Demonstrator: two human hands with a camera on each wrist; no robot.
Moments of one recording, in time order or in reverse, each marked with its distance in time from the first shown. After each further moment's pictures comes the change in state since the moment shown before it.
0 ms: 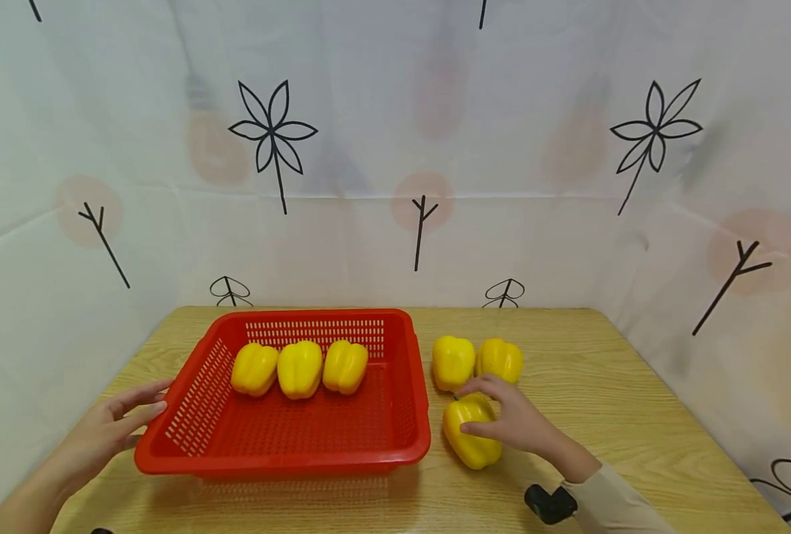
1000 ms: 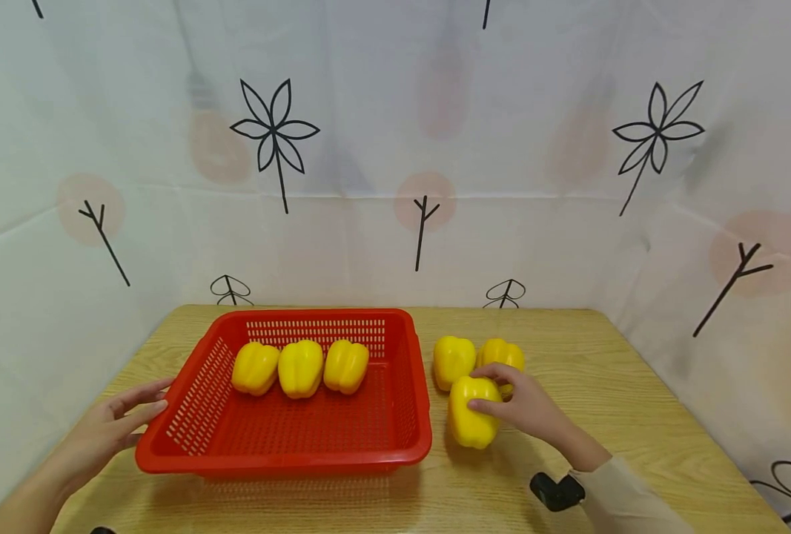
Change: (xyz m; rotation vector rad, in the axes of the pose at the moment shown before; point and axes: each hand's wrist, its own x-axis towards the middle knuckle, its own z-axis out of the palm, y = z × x) left_hand 0.001 -0.001 -0.001 -0.008 -0.006 -0.001; right_hand 0.005 -0.002 -0.018 0.087 0.062 0.199
